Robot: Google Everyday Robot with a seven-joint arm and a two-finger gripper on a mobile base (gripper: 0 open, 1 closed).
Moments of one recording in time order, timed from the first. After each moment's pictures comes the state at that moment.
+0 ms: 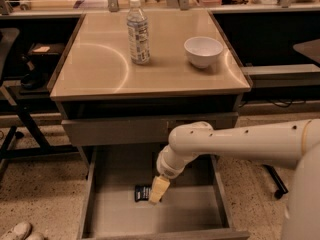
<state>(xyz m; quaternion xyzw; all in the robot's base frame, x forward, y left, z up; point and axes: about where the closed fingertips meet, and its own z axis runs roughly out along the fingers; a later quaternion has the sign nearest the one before) 0.500 0.004 0.518 -0.61 0.76 0.15 0.14</state>
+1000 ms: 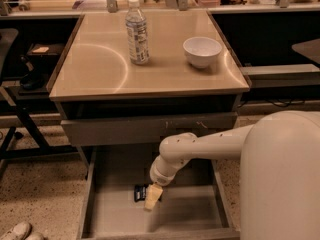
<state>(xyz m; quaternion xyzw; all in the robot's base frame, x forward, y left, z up) 0.504 0.033 0.435 -0.63 0.75 0.18 0.11</state>
